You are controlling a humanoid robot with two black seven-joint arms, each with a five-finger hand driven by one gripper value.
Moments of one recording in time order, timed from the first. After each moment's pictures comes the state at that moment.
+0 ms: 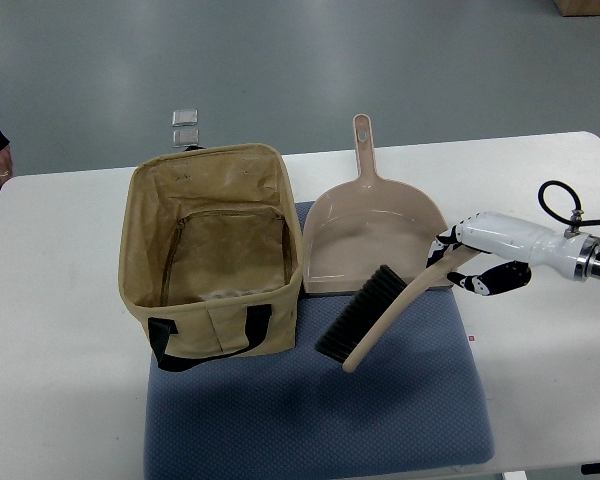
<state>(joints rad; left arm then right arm) -0.02 0.00 -0.12 -0.12 -0.06 0.05 0.07 0.81 -0.92 0.13 1.44 -1.43 -0.17 0.39</state>
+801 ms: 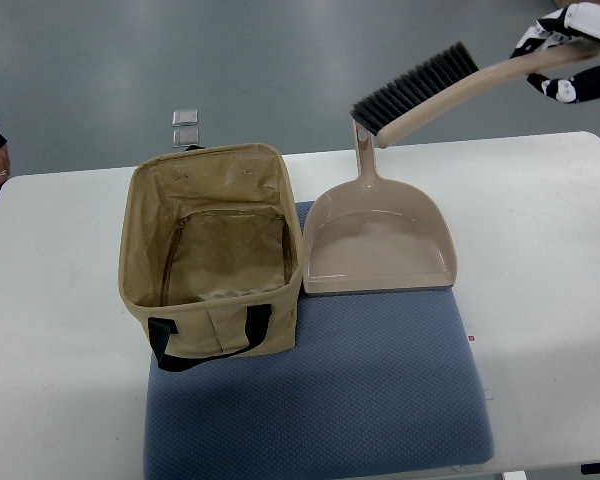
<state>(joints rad) -0.02 0.00 -0.12 -0.12 -0.06 0.05 0.07 1.08 -1.00 0.46 1.30 -1.22 0.14 0.36</state>
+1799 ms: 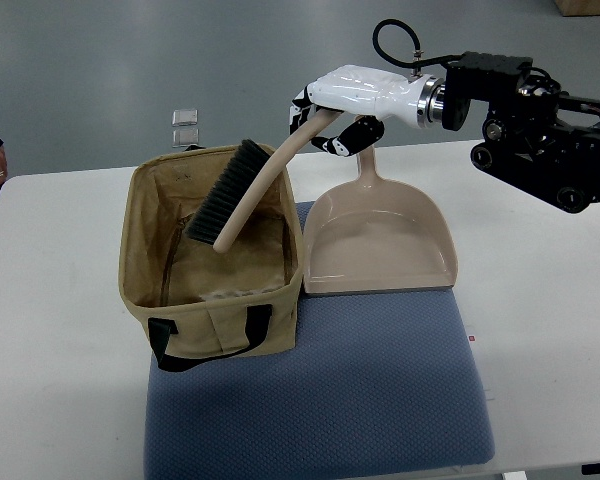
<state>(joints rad) -0.02 0.00 -0.13 -0.12 -0.06 0.05 0.07 1.25 -0.36 0.23 0.99 -1.54 0.07 0.34</state>
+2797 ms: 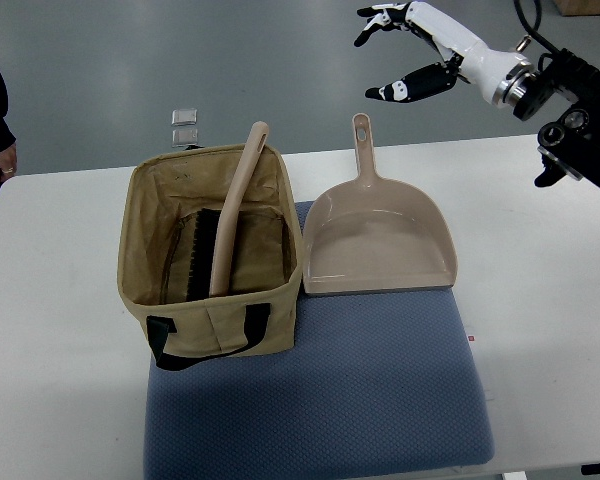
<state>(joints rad) -0.02 0.00 -0.13 -0.12 -0.06 0.05 0.07 0.93 -0.45 0.67 0.98 -1.03 0.01 0.35</state>
